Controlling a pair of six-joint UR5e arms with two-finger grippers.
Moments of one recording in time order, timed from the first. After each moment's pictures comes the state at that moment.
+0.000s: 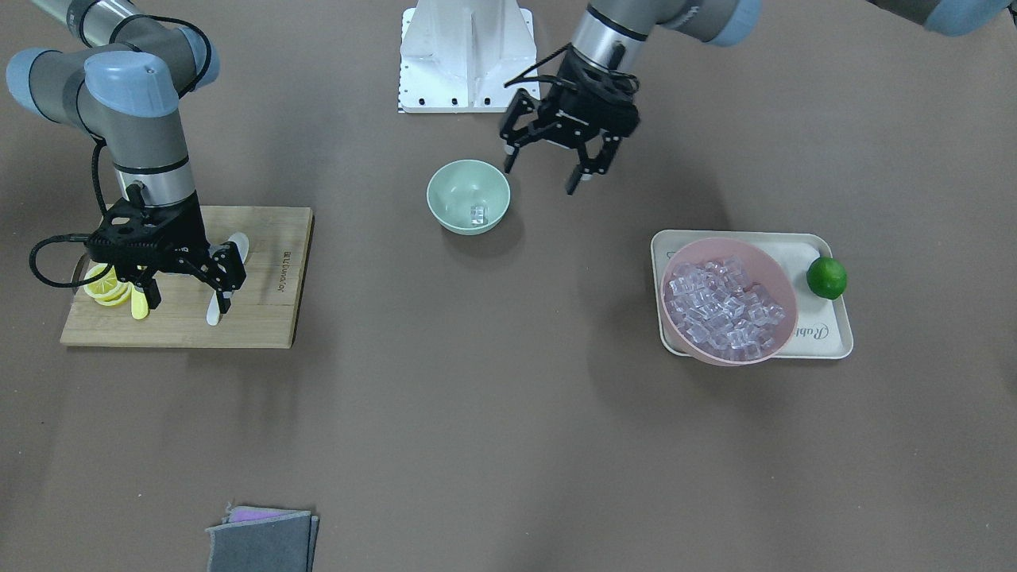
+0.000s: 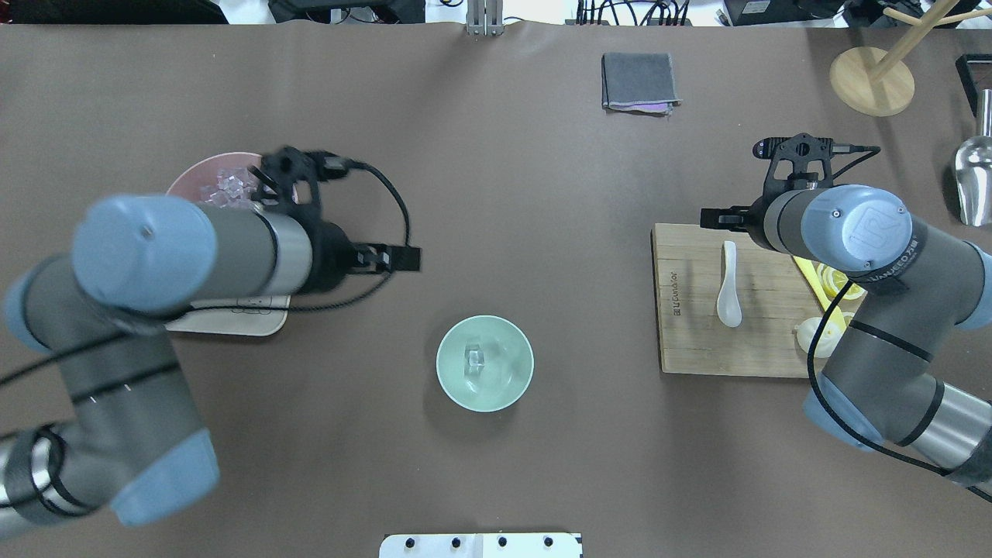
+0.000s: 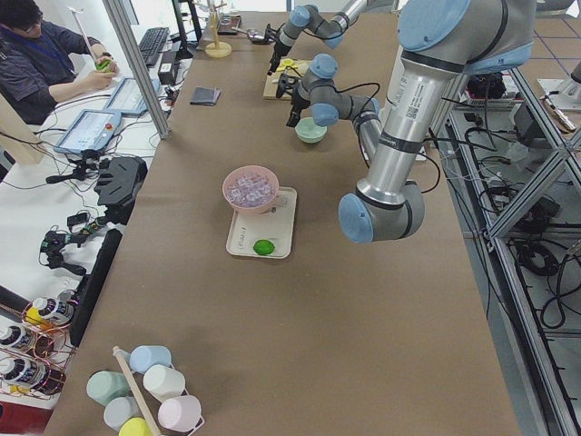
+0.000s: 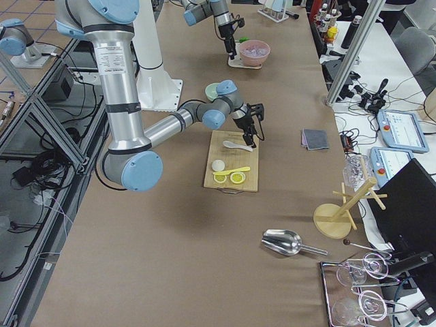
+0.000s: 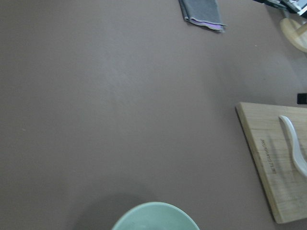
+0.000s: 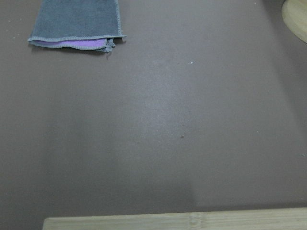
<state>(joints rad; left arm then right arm) -0.62 -1.97 -2.01 -1.89 -1.79 -1.15 0.69 -1.40 1.82 -1.21 1.53 1.15</state>
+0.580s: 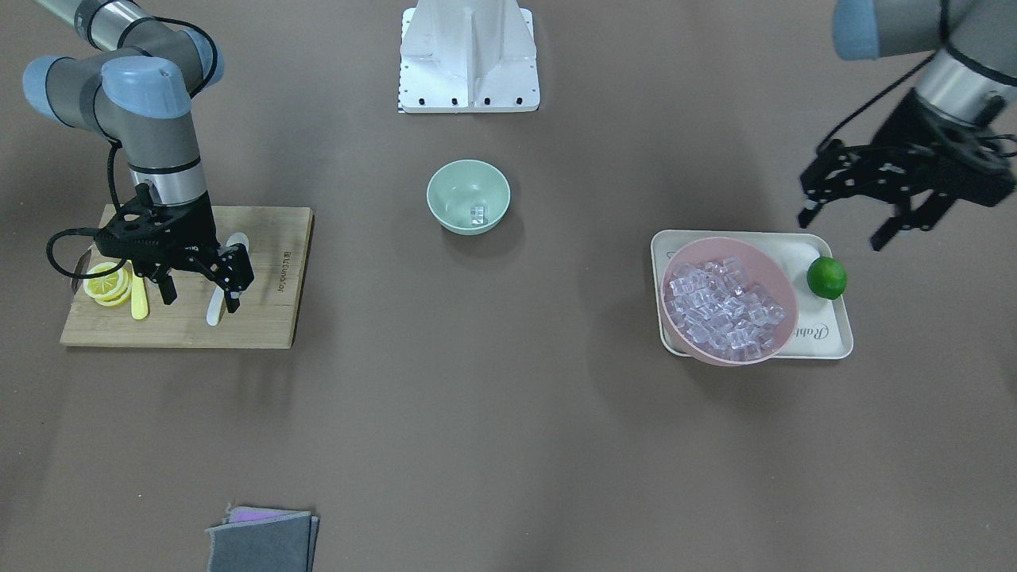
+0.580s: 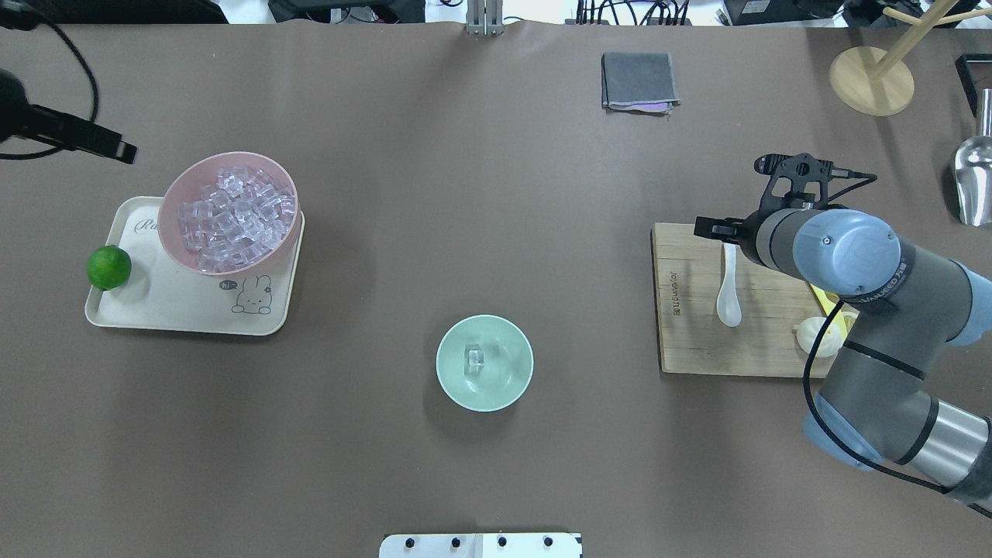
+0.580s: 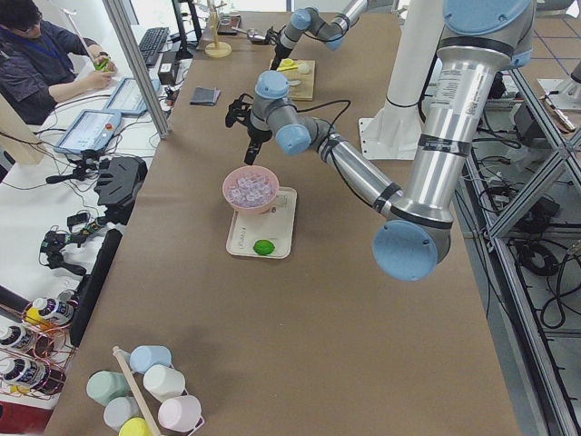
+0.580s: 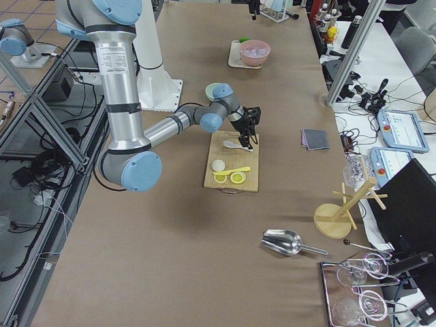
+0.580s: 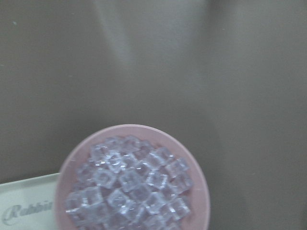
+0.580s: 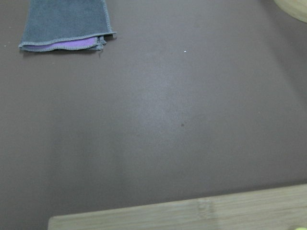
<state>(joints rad) -1.19 -1.71 -1.93 -1.86 -2.24 -0.48 0.63 -1.43 1.81 -1.15 1.47 1.29</state>
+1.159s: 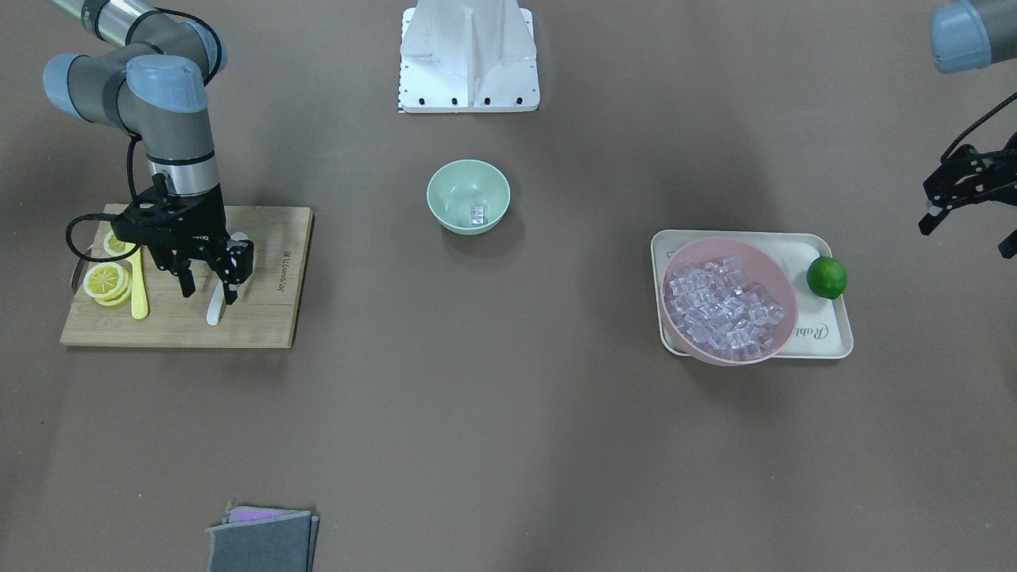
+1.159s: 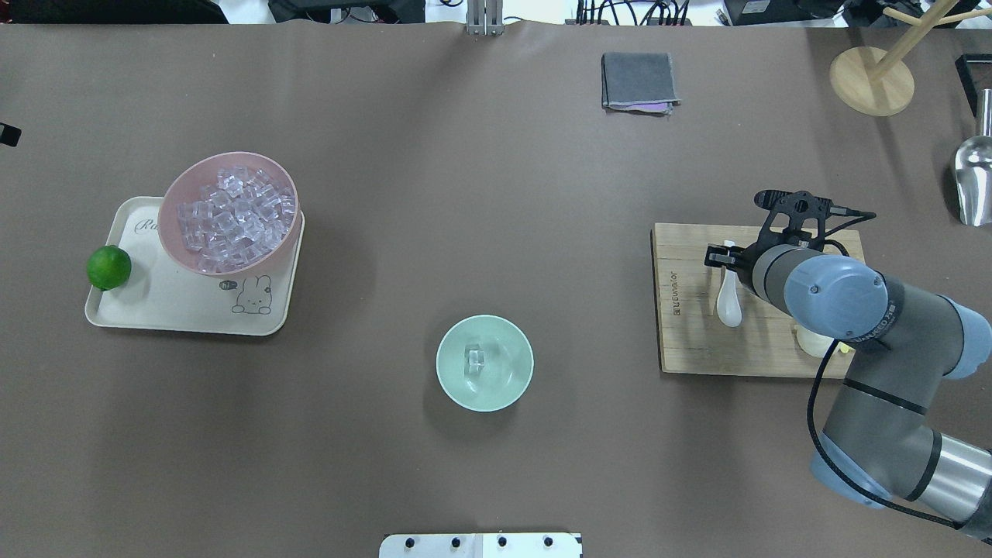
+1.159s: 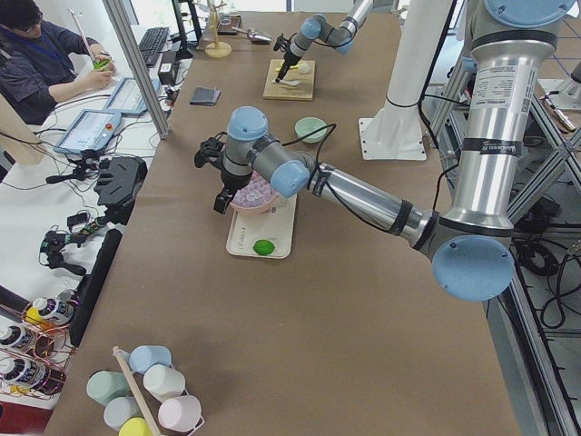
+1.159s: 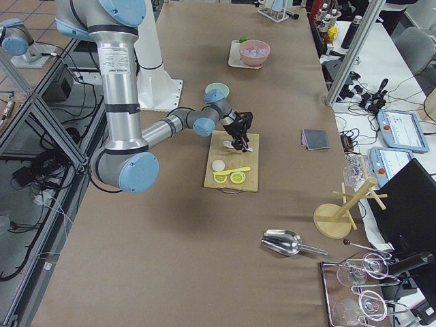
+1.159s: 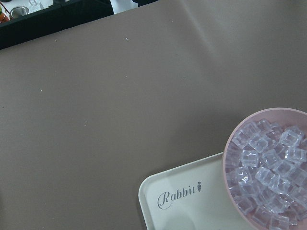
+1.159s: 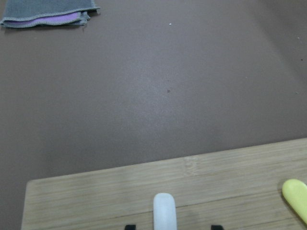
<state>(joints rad) -1.31 -1.67 -1.88 -1.86 -2.28 -0.29 0.56 -1.47 1.82 -1.14 1.40 1.37</state>
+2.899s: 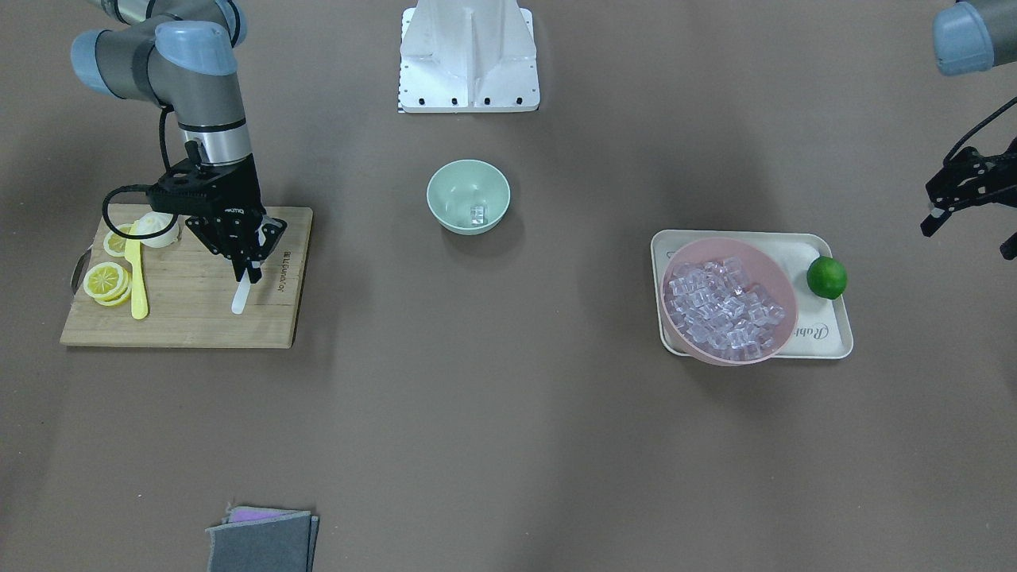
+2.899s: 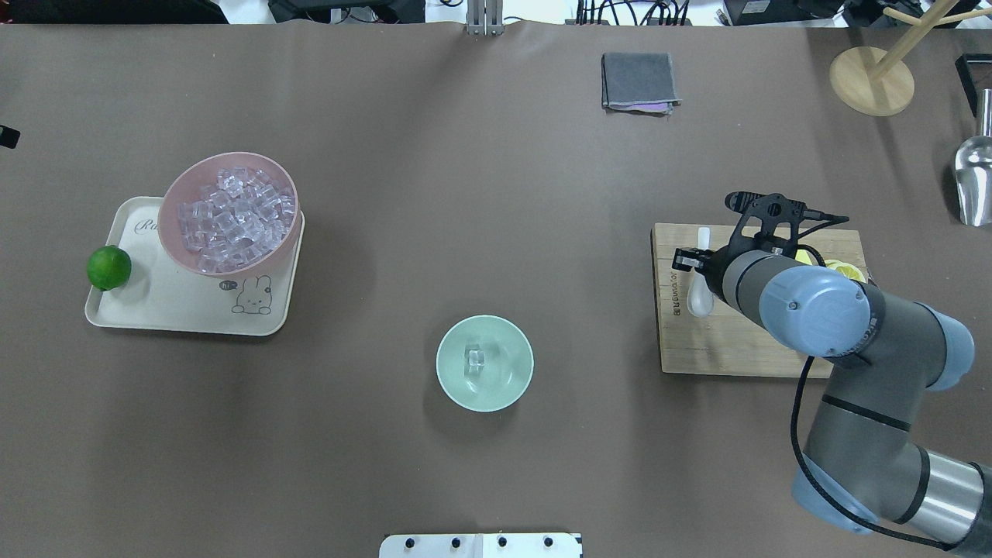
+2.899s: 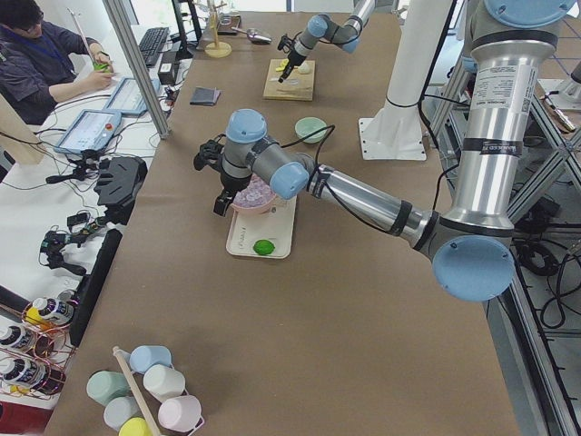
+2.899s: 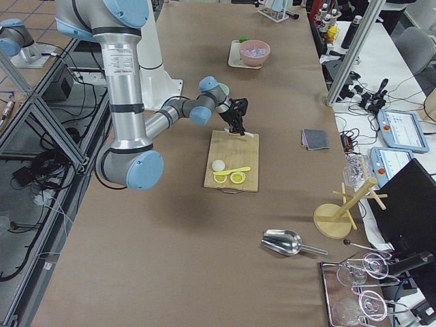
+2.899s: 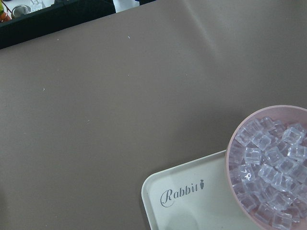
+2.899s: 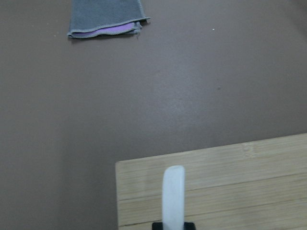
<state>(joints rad) -1.31 -1.66 -1.87 -1.86 -2.28 -0.28 0.51 -1.40 1.92 -1.24 1.37 1.42</state>
